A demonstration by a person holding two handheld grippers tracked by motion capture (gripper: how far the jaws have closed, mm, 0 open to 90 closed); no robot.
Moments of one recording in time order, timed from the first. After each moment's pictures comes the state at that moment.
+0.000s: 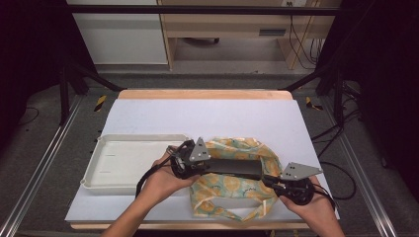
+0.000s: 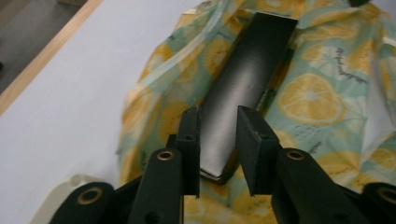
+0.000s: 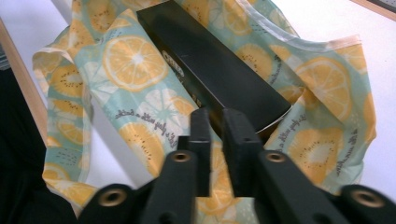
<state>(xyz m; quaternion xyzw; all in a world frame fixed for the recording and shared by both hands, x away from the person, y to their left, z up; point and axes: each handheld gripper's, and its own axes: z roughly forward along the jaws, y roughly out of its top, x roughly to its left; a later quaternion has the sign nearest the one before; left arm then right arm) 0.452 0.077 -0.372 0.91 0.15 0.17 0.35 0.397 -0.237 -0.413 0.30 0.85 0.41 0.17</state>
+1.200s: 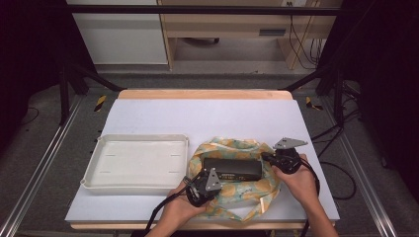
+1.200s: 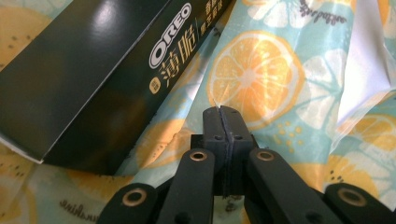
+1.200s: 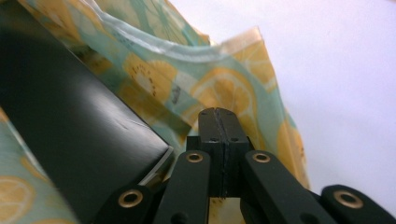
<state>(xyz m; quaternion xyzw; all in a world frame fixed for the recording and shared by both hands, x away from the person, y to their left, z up) 0.421 0.051 -0.462 0.92 0.17 0.13 0.32 0.490 -0.242 -0.448 0.40 0.81 0.38 0.19</state>
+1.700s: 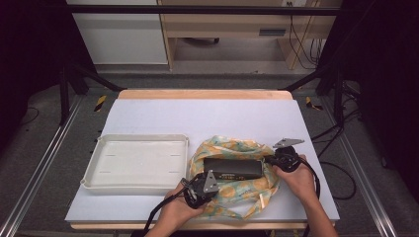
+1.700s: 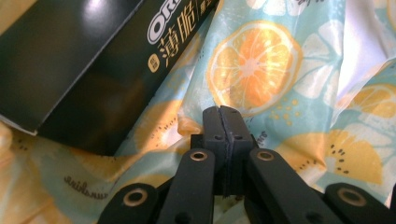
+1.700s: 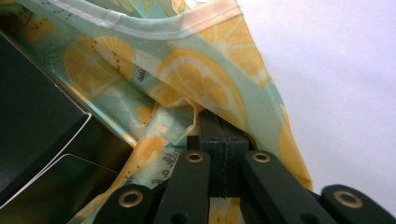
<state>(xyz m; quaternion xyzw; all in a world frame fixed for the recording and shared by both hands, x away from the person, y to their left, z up) 0.419 0.058 -0.468 0.93 0.17 0.13 0.31 0.508 -0.252 -0.475 0.44 0.82 0.34 0.17</state>
